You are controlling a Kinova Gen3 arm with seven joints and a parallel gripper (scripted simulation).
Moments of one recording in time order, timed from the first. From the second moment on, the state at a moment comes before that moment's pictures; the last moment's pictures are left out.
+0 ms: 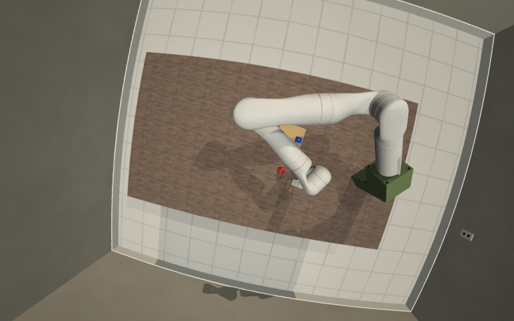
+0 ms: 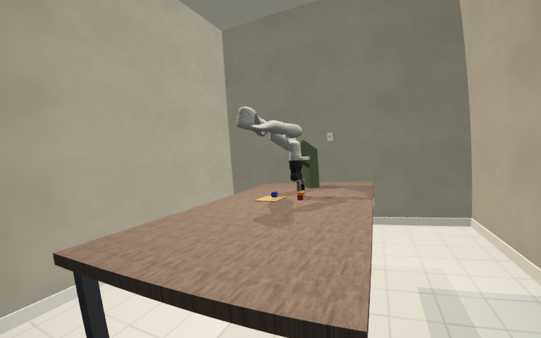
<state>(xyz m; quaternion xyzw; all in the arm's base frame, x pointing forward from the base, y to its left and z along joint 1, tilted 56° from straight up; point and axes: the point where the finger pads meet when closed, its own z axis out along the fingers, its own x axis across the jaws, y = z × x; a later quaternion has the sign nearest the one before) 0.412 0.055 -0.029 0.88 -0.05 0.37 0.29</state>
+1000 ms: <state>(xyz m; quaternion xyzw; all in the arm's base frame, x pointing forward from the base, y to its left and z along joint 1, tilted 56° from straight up) 0.413 0.055 -0.029 0.88 -0.05 0.37 0.29</state>
